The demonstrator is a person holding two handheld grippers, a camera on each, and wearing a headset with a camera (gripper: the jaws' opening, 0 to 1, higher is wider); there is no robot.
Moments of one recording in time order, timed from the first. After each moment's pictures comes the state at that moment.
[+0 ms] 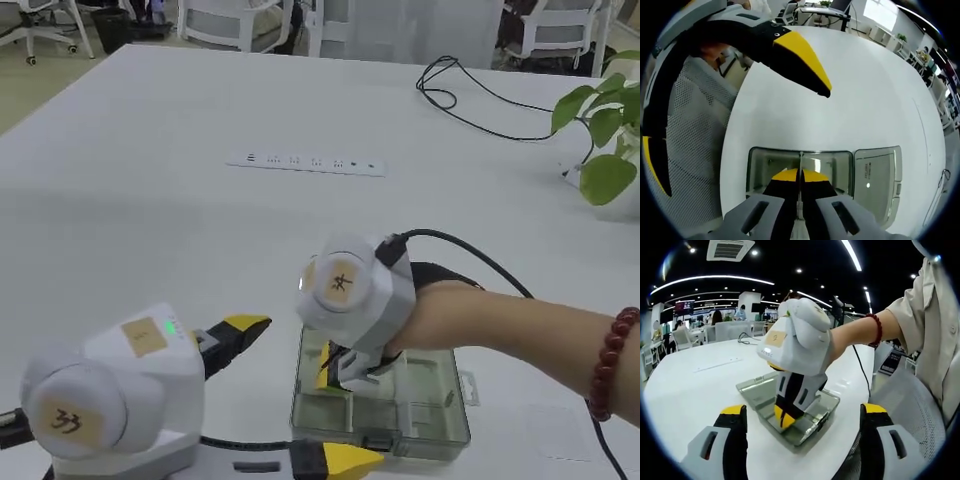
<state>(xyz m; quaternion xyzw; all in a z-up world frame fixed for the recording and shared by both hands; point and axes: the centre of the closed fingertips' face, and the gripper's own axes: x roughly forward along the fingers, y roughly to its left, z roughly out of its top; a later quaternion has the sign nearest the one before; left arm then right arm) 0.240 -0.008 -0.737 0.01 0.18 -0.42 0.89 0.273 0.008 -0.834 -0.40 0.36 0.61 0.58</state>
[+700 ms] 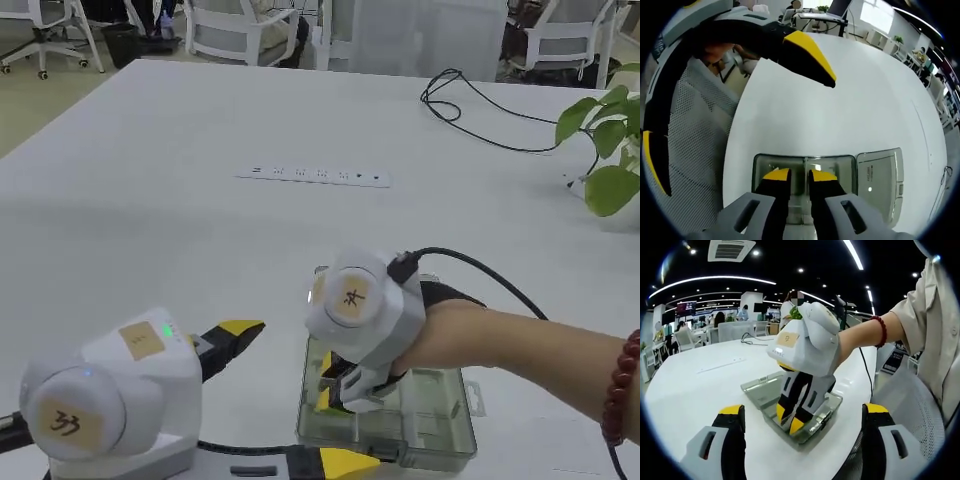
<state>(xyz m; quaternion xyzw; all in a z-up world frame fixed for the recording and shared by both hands) 0.241 0.000 -0.732 0.02 0.17 -0.42 0.89 0.268 0.015 -0.828 -0.37 0.35 0.61 0.60</state>
